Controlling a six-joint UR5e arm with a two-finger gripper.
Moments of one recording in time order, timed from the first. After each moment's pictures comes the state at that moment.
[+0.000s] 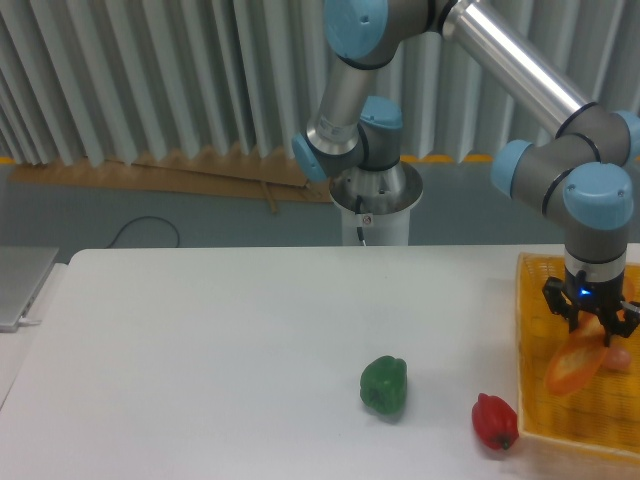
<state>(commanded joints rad) 2.73 -2.03 -1.38 -1.20 1.77 1.19</state>
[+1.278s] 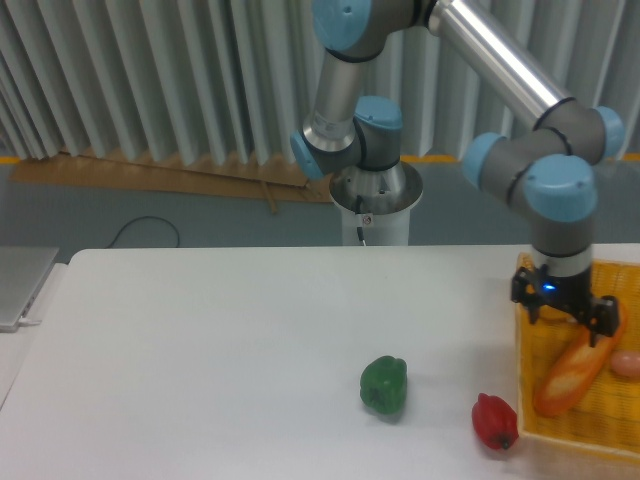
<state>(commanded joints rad) 2.59 -1.94 -1.43 -1.20 1.76 1.19</state>
